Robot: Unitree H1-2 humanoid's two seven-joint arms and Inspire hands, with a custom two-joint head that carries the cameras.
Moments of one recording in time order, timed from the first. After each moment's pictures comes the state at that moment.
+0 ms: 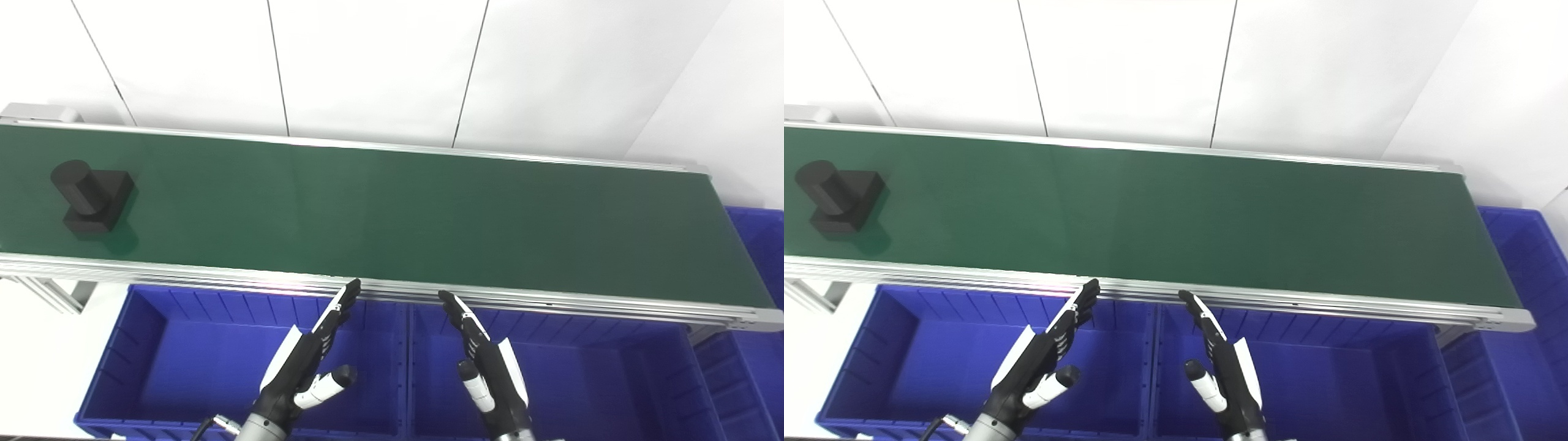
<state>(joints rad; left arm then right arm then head) 0.19 0.05 -0.36 -0.02 0.14 -0.22 -0.23 0.35 -0.01 0.16 0.03 -0.17 -0.38 -0.05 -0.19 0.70</state>
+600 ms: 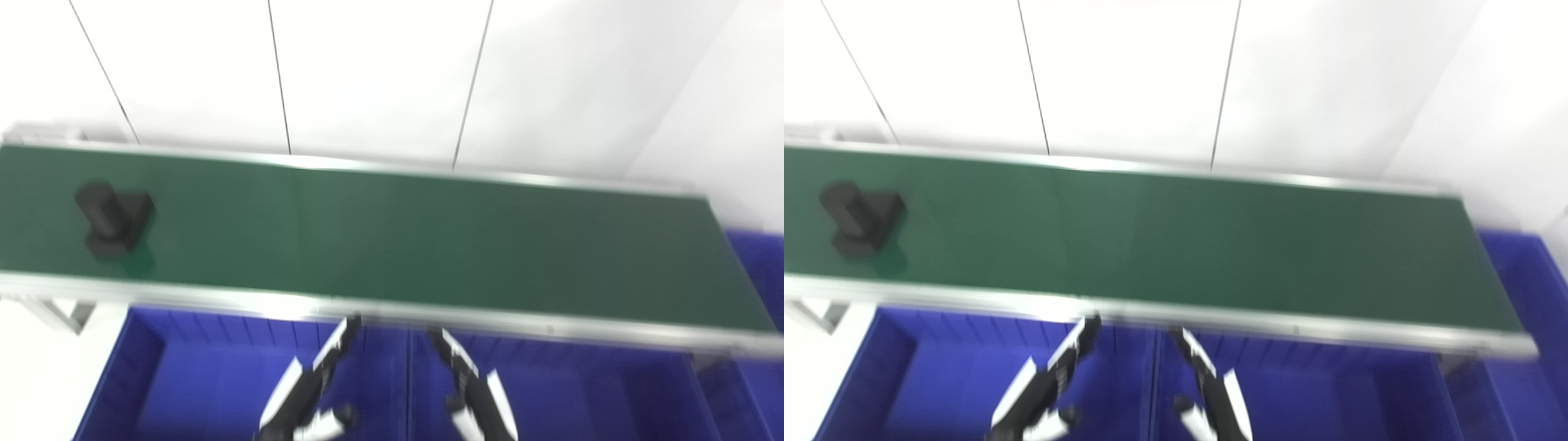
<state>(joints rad) 0.17 0.06 -0.36 0.10 0.14 -0.32 -0.23 0.31 -0.02 0.20 0.15 -0.17 -0.41 -0.09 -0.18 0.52</state>
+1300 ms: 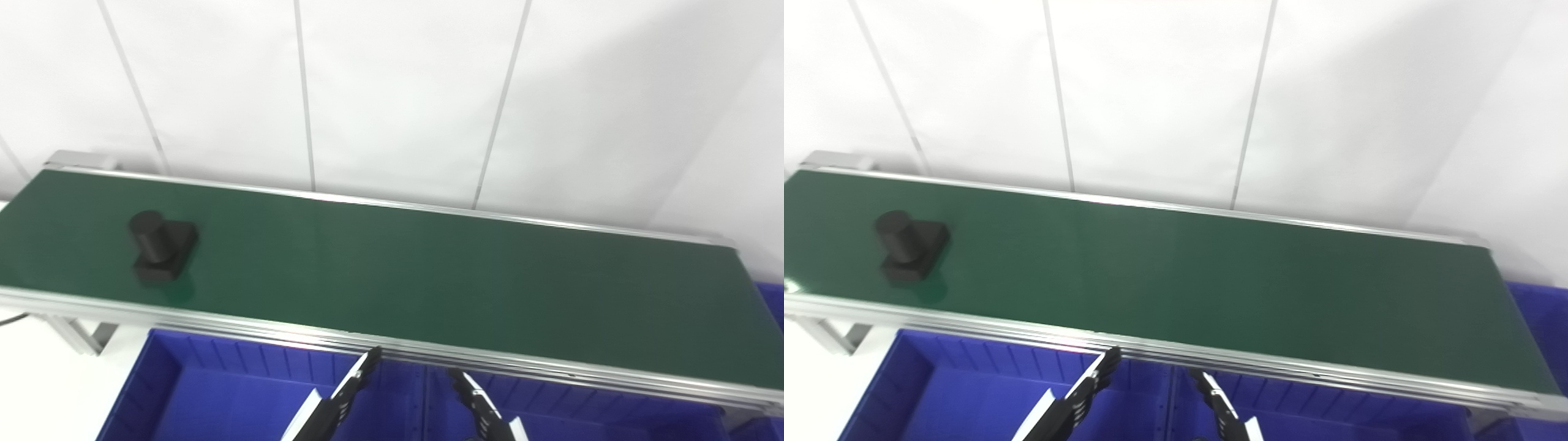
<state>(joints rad) 0.17 0.04 -0.36 0.08 0.14 -0.33 -0.23 0.31 -0.08 0.23 0.15 -0.14 -0.41 -0.12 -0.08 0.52</state>
